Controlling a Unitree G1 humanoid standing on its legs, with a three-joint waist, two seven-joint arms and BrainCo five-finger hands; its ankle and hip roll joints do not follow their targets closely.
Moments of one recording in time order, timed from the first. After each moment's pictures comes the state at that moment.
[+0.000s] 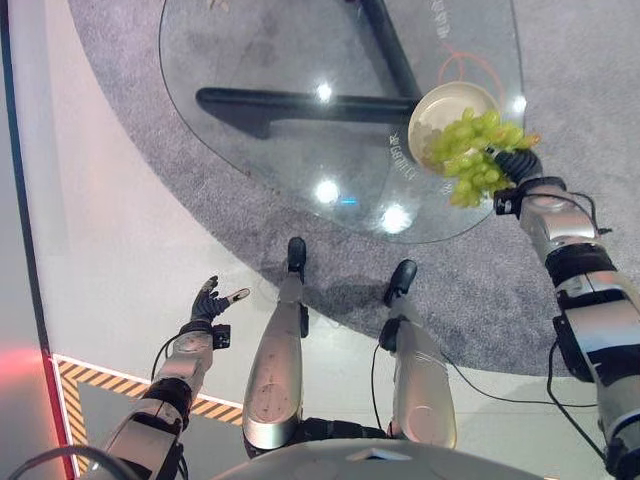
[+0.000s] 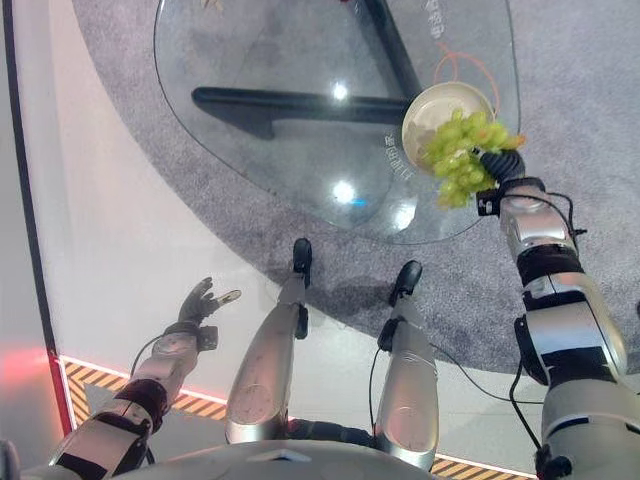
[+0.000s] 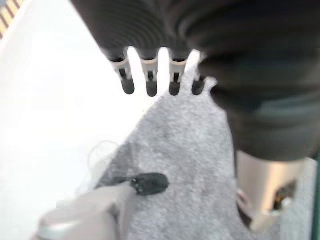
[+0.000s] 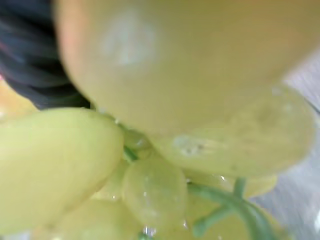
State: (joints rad) left arm -0.24 0.37 -0.26 0.91 -0.40 -0.14 0.20; right arm -0.91 -0.72 0.30 0.90 0.25 0.13 -0.14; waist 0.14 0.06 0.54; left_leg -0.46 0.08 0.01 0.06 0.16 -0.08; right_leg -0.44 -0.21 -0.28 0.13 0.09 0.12
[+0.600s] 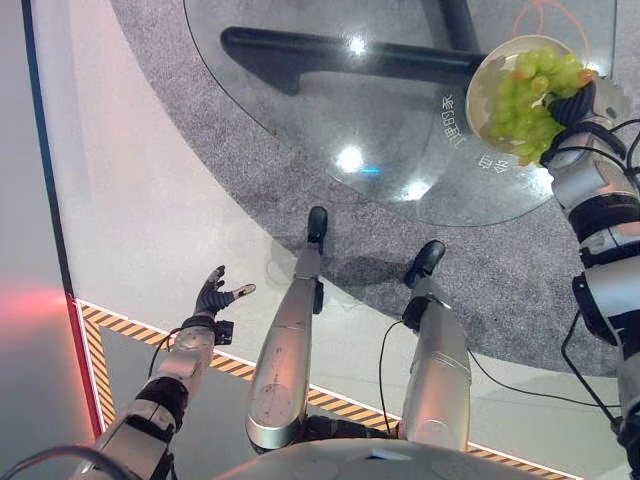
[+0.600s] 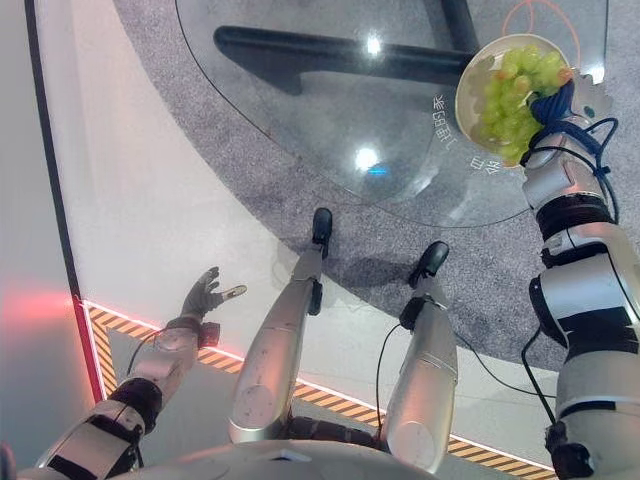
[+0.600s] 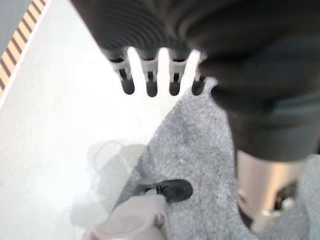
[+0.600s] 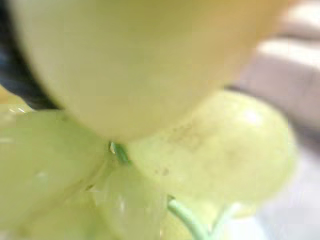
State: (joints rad) left arm -0.21 0.43 -0.36 0.79 -0.42 -0.16 0.21; right arm -1.18 -0.82 0.57 1.06 -0.43 0.34 -0.39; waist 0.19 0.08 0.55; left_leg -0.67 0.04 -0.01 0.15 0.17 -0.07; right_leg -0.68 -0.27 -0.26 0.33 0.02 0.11
